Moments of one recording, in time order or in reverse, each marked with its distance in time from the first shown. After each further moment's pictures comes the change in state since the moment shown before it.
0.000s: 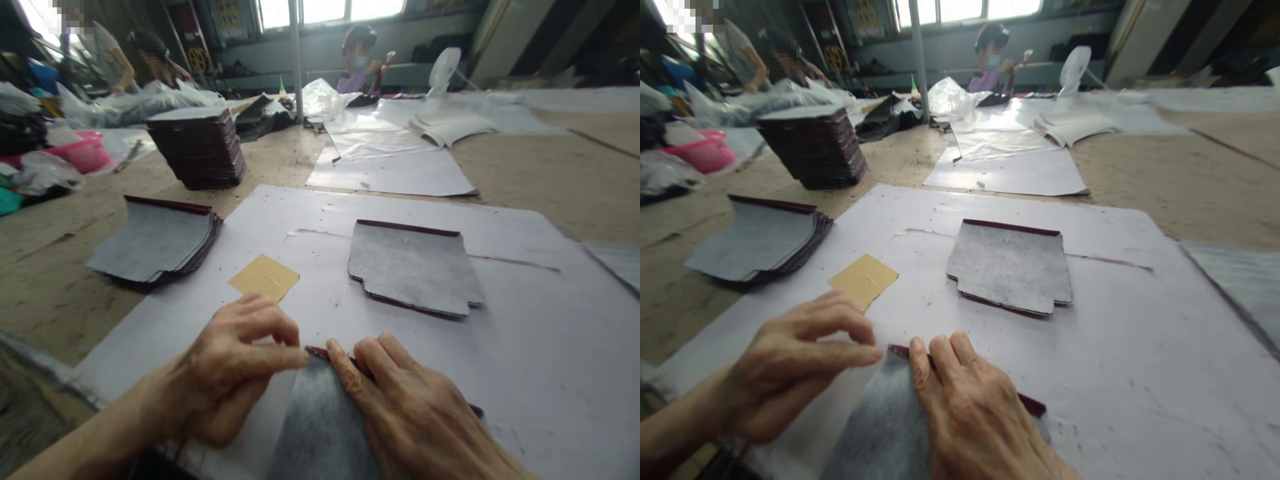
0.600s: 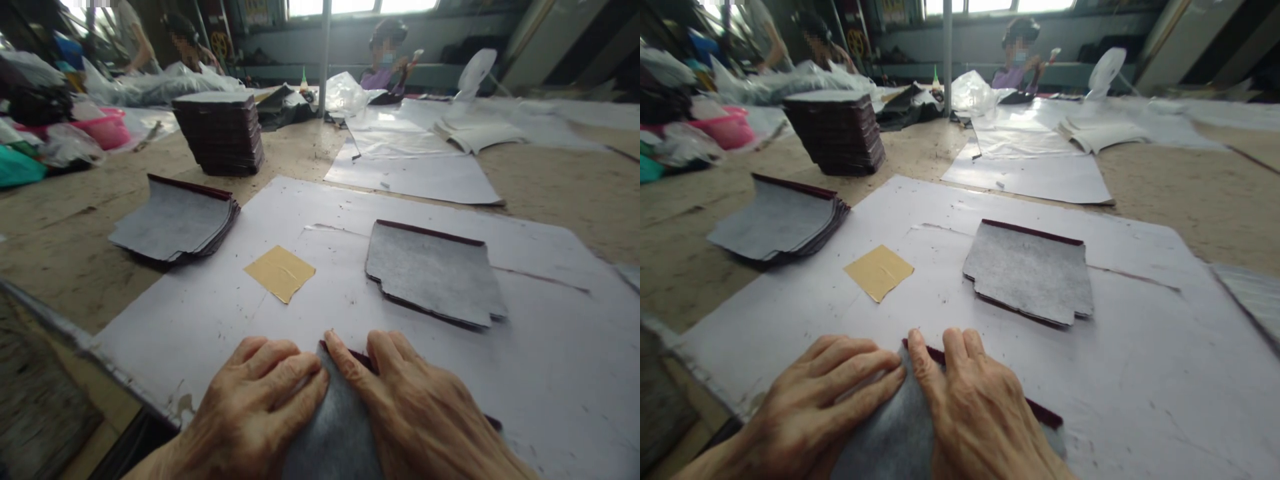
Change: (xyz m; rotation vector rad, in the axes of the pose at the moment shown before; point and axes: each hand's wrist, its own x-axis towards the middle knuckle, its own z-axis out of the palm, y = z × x) left_hand -0.035 0.026 0.048 0.382 0.258 -0.056; right_hand 0.009 -0.007 -0.001 -0.094 -0.108 0.047
